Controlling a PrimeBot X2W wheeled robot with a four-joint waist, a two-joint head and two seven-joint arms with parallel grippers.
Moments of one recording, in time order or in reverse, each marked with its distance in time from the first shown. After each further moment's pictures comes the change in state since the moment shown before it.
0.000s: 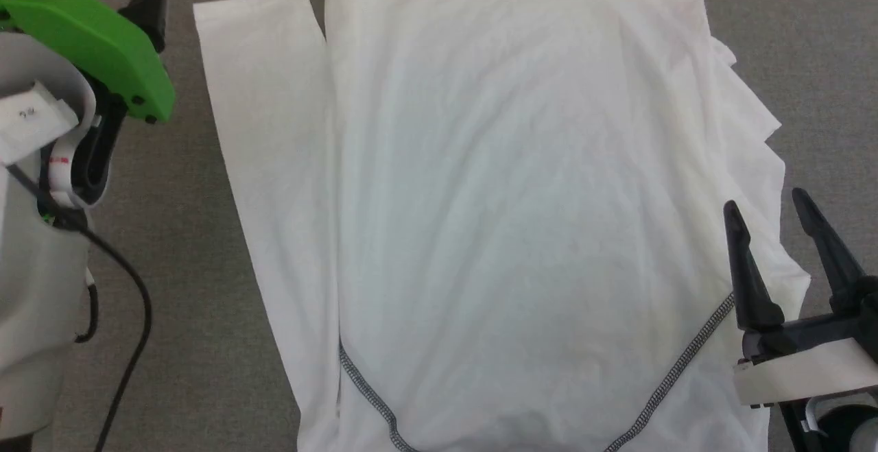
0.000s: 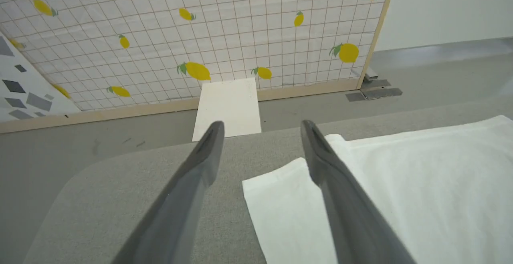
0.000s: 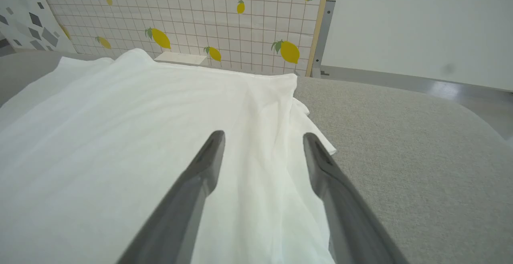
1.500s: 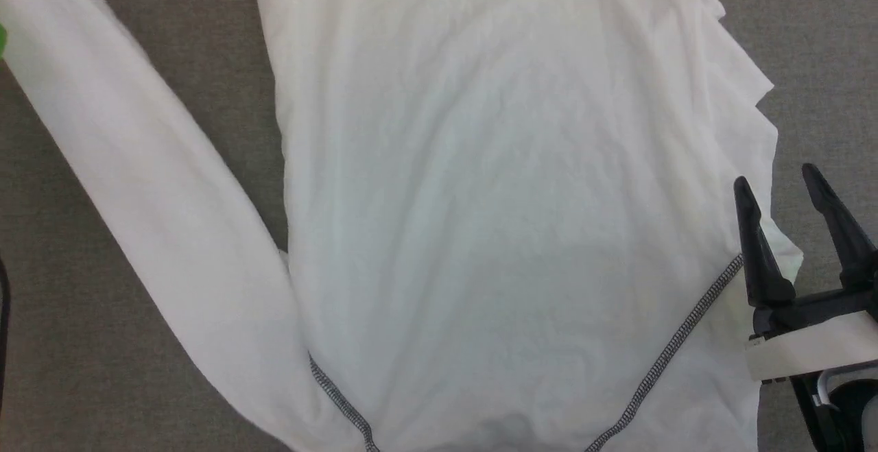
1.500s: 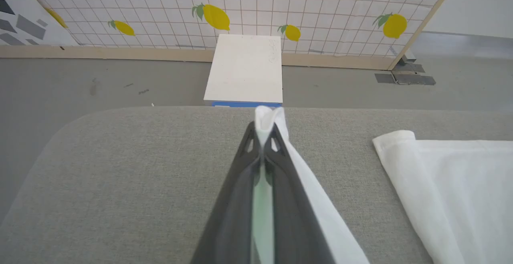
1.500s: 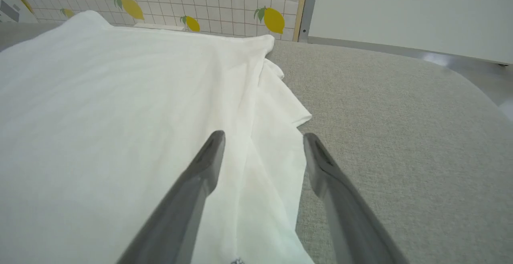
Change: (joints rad) left arm -0.120 0.120 0.127 0.221 -0.140 -0.035 0.082; right arm -0.071 -0.047 -0.002 0.050 0.040 0.000 0.001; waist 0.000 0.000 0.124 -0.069
